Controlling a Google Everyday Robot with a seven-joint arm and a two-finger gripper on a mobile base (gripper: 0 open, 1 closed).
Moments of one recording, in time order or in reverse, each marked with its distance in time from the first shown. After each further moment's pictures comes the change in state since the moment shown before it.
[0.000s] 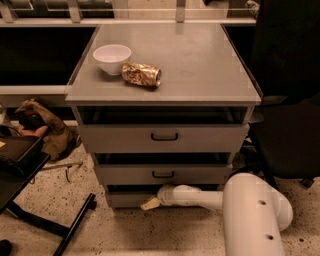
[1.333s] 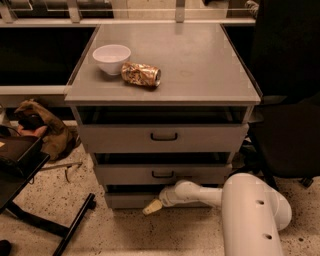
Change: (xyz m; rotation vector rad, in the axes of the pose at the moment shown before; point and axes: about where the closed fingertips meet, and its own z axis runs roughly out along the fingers) arm 0.020 0.009 0.000 -0.103 0.121 0.043
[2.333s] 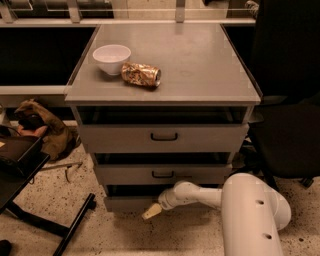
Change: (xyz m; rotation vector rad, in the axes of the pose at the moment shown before) arm 0.019 0.021 0.000 -0.070 0.068 0.002
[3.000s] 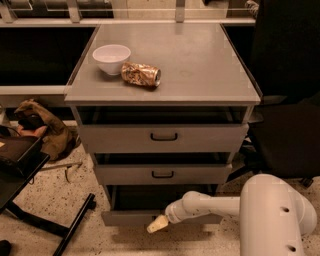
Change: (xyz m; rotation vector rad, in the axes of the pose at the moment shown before) arm 0.051 0.044 -0.041 -0.041 0.042 0.106
